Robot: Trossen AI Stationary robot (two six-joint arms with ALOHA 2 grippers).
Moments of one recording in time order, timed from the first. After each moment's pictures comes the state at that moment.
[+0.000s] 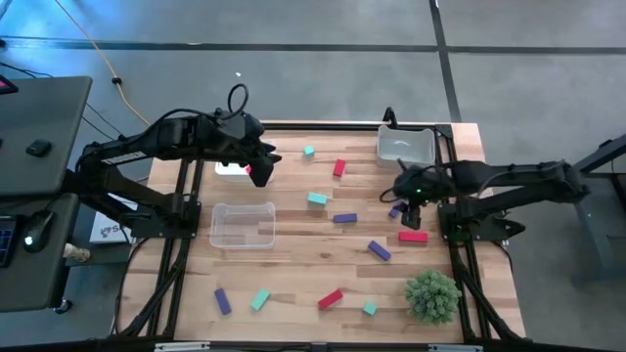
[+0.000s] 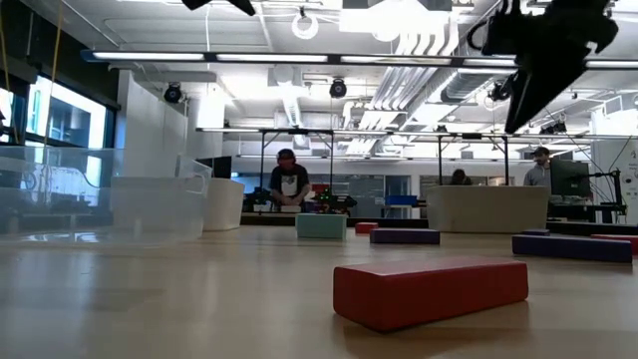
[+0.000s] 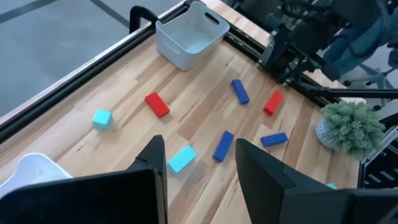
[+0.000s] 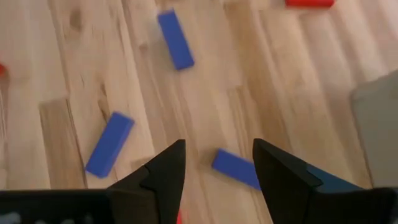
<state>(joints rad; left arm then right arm) 0.24 1.26 1.52 -0.93 -0.17 -0.49 -0.03 0.96 0.81 -0.92 0.07 0.19</state>
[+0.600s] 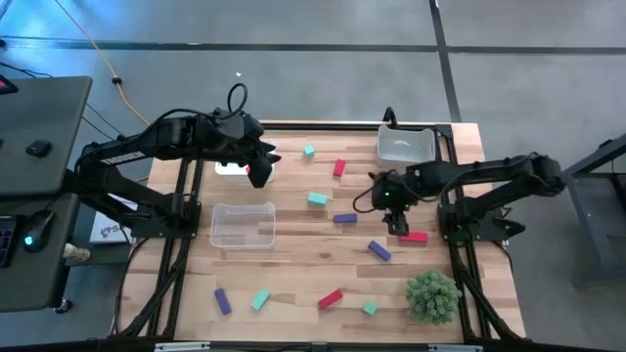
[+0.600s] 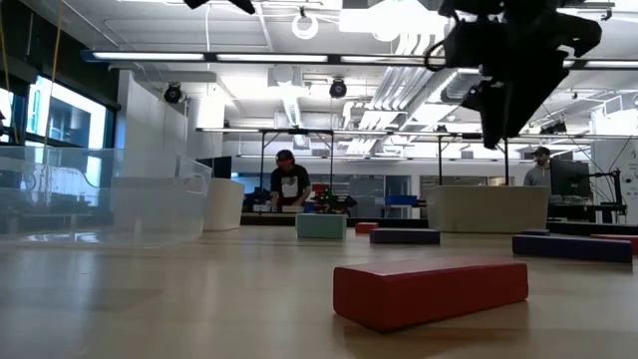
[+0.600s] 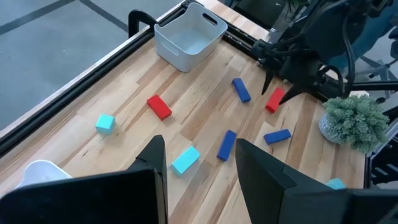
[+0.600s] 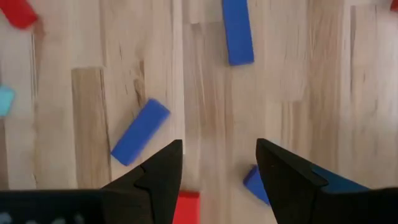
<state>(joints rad) 0.24 1.26 1.52 -0.93 -0.16 -0.43 -0.03 1.28 0.96 -0.92 -0.09 -0.02</state>
